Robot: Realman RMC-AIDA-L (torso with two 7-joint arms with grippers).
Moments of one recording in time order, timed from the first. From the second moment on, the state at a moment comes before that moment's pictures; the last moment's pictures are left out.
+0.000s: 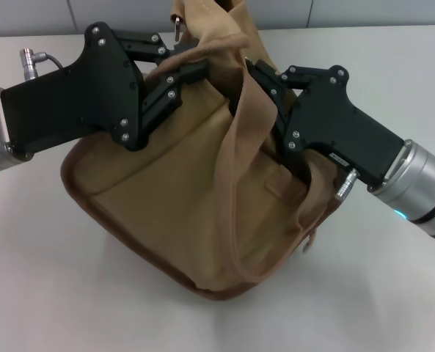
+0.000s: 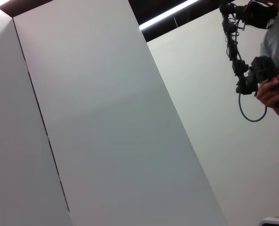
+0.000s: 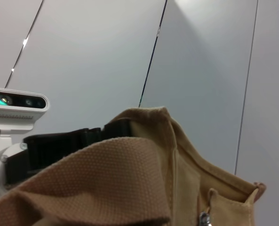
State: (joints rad) left arm -0.52 -2.08 0.89 0.60 1.40 1.87 -0.76; right arm 0.64 2.09 -0.26 0.13 -1.82 -1.65 0.13
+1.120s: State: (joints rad) left arm -0.52 -2.08 0.90 0.59 1.35 1.84 -0.76; right arm 0.18 2.08 -0.34 -0.12 -1.83 -1.86 0.32
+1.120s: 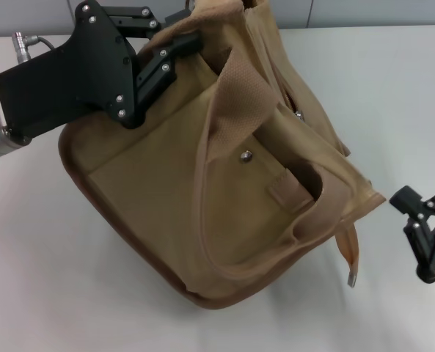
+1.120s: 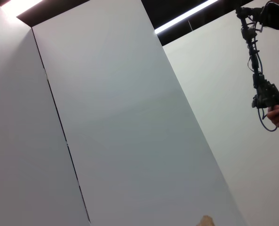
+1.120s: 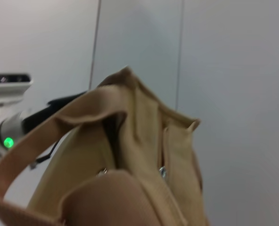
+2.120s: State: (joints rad) left arm -0.52 -2.08 0.93 0.59 1.35 1.84 -0.76; right arm 0.42 2.09 -0.34 -0.07 -1.84 -1.80 0.39
